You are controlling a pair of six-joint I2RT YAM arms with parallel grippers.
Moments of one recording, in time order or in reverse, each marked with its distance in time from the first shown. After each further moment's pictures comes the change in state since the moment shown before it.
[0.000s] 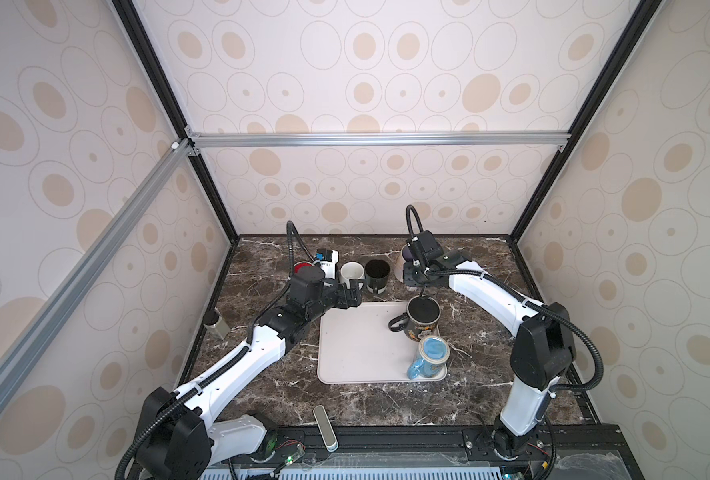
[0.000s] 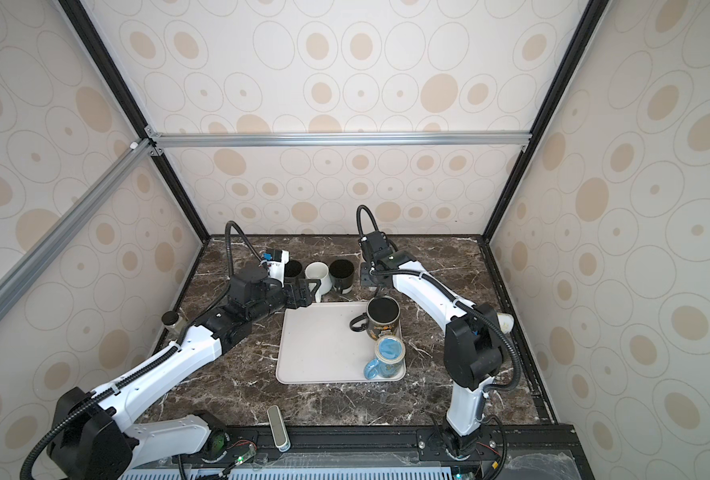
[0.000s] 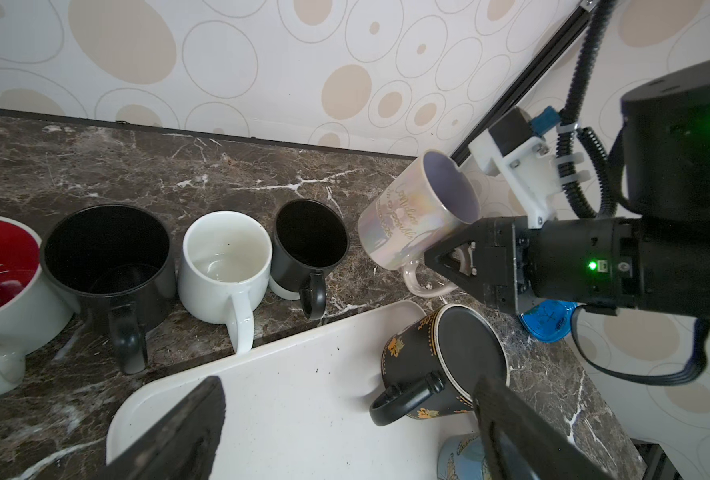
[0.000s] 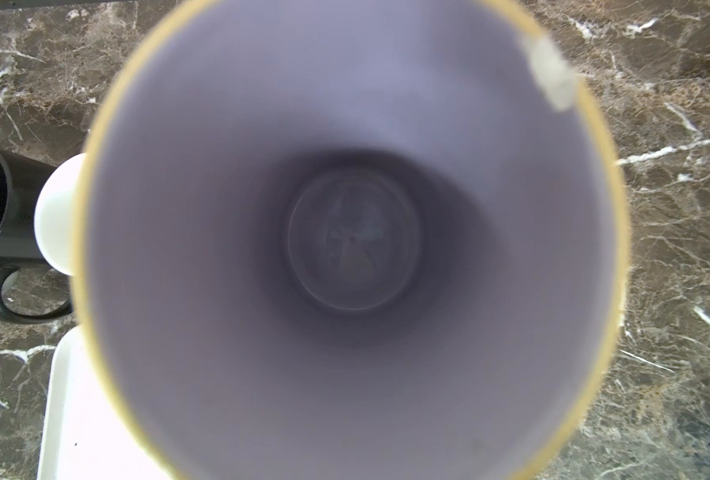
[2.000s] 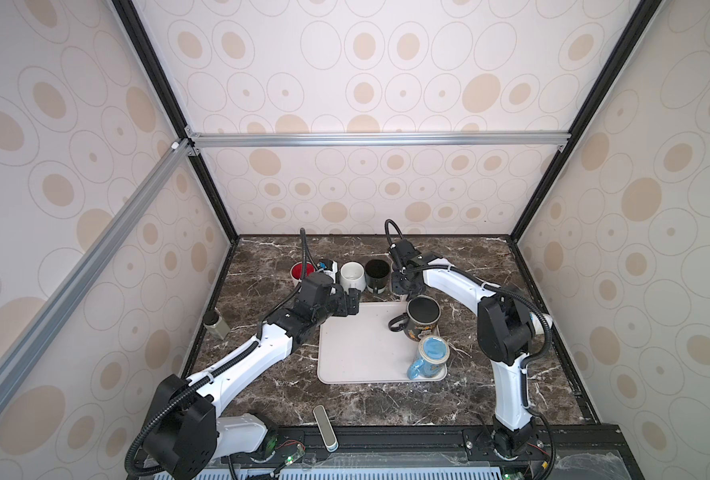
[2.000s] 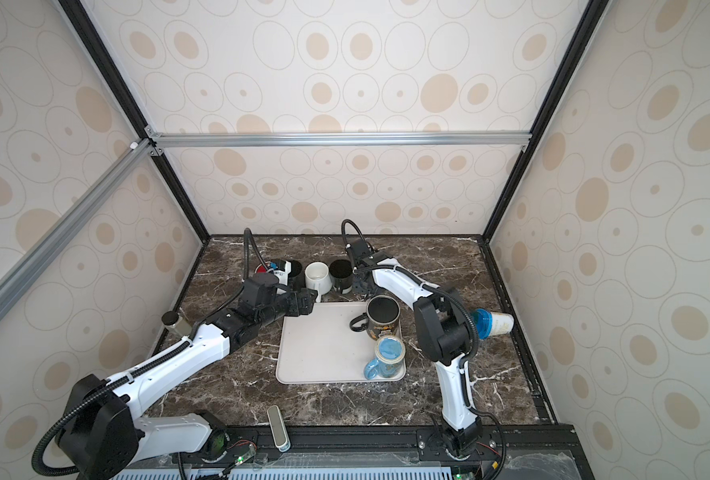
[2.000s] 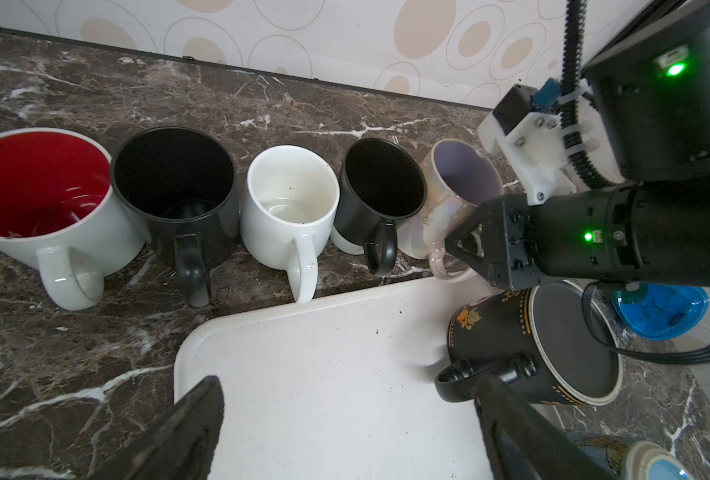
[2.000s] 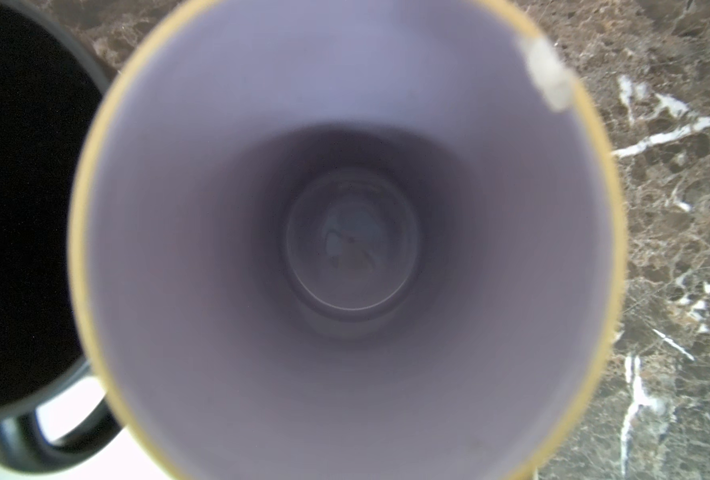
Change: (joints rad) left arm -0.015 0.051 -0.043 -0.081 -0.141 0.002; right arm 0.021 0.272 0.149 -0.078 0.021 0.029
